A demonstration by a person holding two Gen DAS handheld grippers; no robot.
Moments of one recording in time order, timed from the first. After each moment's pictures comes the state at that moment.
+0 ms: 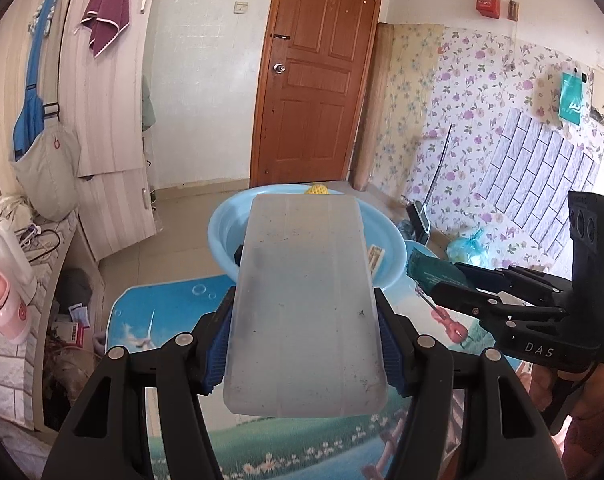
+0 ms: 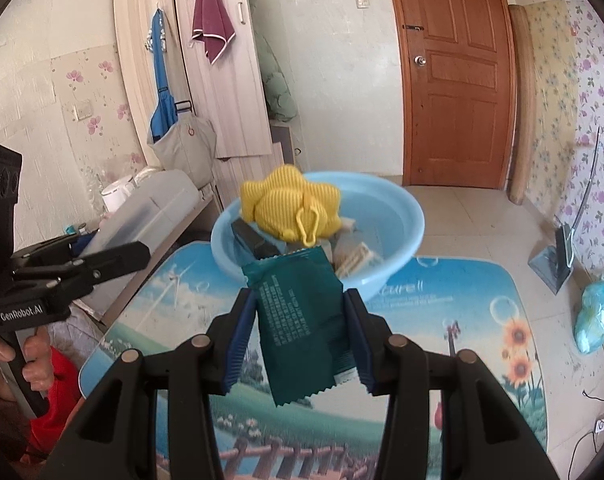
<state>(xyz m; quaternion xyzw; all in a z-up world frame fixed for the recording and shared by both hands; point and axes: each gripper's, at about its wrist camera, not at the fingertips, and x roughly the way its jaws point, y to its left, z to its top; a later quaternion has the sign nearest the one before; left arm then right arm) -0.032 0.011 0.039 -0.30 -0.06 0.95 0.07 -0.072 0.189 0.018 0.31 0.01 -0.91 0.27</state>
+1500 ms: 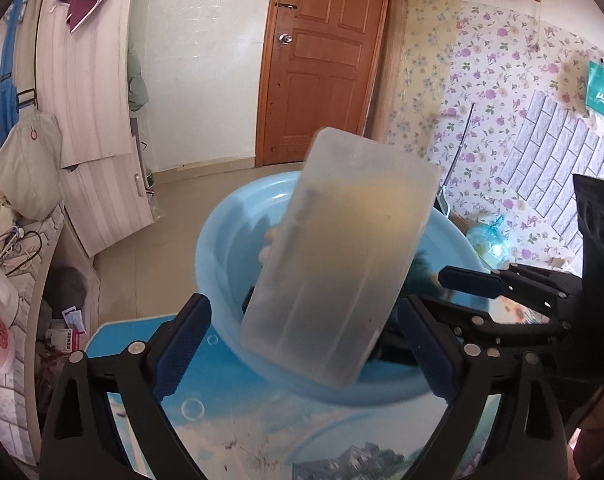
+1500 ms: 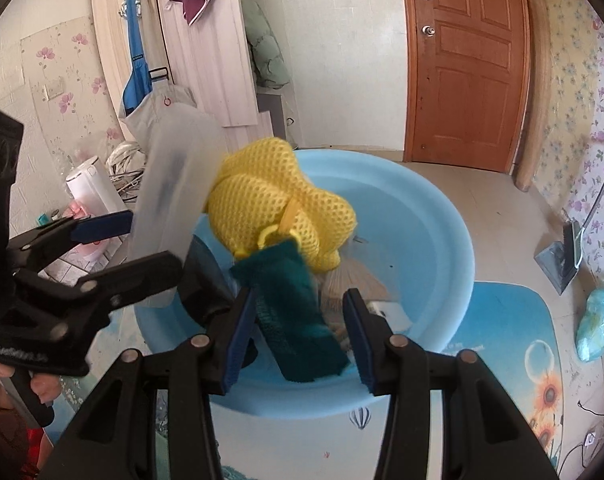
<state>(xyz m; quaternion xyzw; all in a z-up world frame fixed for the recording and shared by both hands) -0.145 0.003 -0.004 -0.34 -0.05 0.94 0.07 -0.171 0.150 -0.020 0.36 0.04 -0.90 0.25</state>
